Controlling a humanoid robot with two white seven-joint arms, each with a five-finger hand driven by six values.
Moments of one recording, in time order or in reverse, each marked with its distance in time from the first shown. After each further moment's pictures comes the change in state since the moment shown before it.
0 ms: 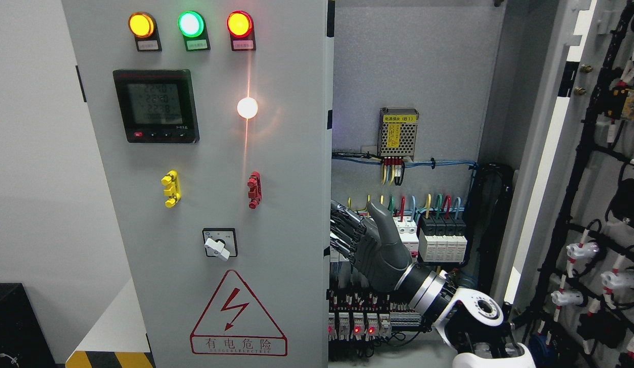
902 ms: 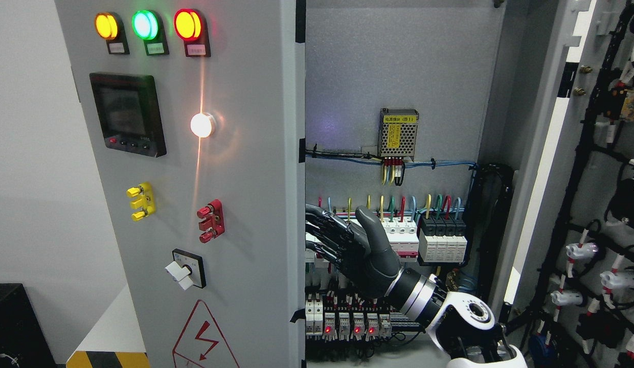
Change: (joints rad) left arm 0.000 0.000 0.000 0.000 0.000 0.007 0.002; right arm 0.022 -0.019 0.061 -0.032 -0.089 -0.002 0.002
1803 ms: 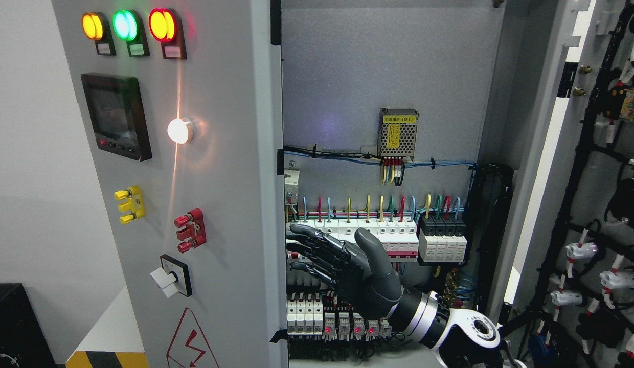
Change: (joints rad) left arm 0.000 0.000 0.000 0.000 0.000 -0.006 0.006; right arm 0.062 -0.061 0.096 -0.092 -0.066 -0.009 0.038
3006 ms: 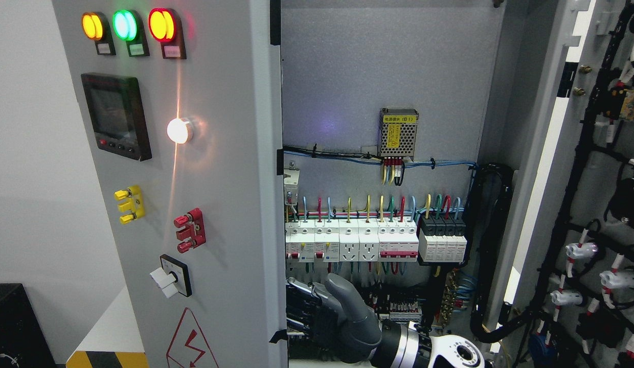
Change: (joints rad) left arm 0.000 0.000 0.000 0.000 0.000 -0.003 -0.009; right arm 0.059 -0.044 0.159 -0.086 -0.073 0.008 0.011
